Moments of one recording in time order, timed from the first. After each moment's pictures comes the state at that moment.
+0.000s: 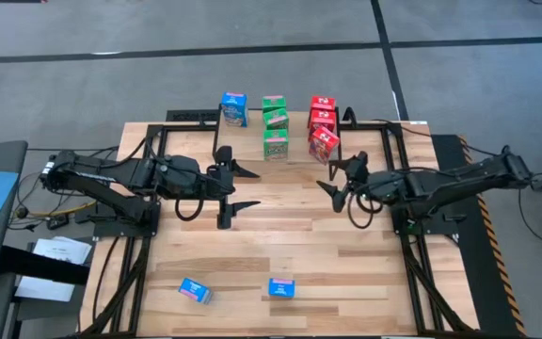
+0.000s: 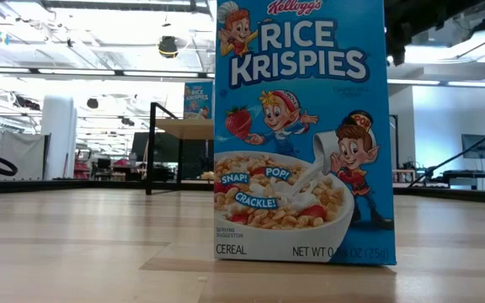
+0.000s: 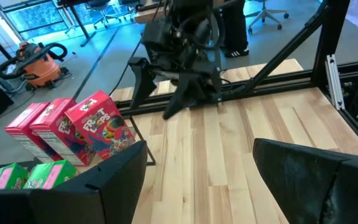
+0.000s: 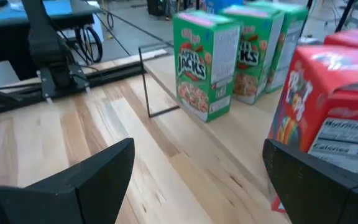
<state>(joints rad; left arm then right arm) -0.18 1.24 1.30 -0.30 -0.33 0.15 0.14 0.91 0.62 -0.04 0.65 0.26</state>
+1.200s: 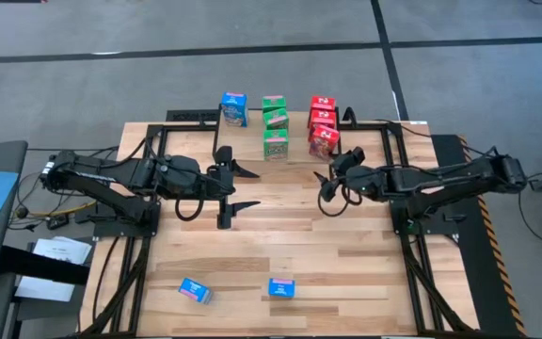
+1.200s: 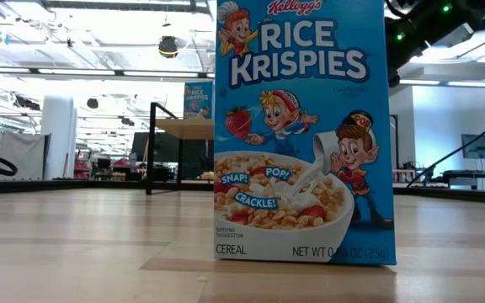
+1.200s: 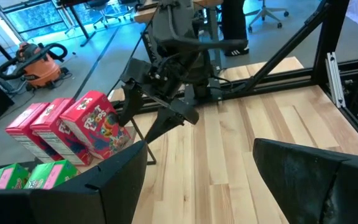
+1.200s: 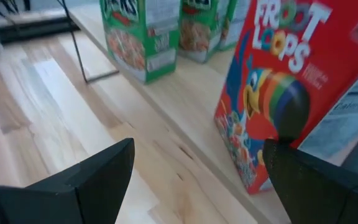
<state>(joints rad) -0.18 1.24 1.30 -0.30 -0.33 0.15 -0.01 1.06 0.62 -0.07 0.68 0.26</state>
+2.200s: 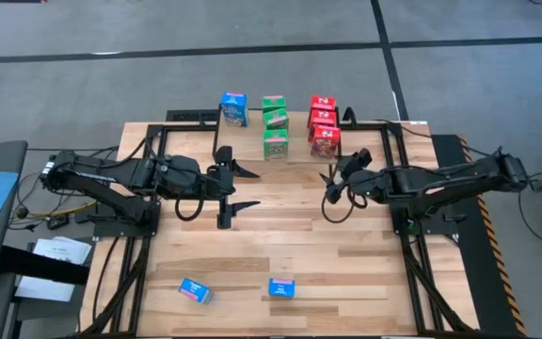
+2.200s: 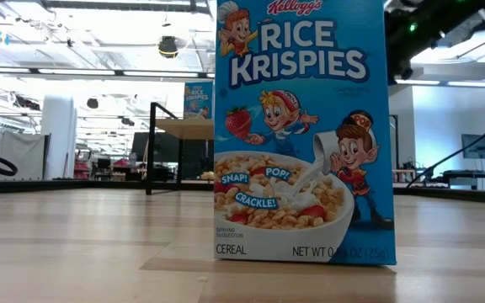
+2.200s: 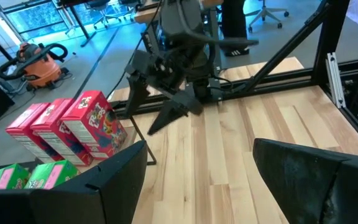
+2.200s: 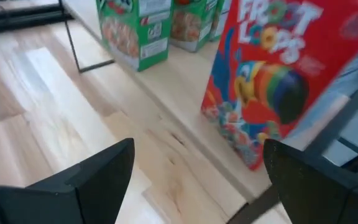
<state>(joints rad) -0.18 1.24 1.30 -0.30 -0.33 0.15 0.04 1.01 0.65 -0.23 0.74 0.32</state>
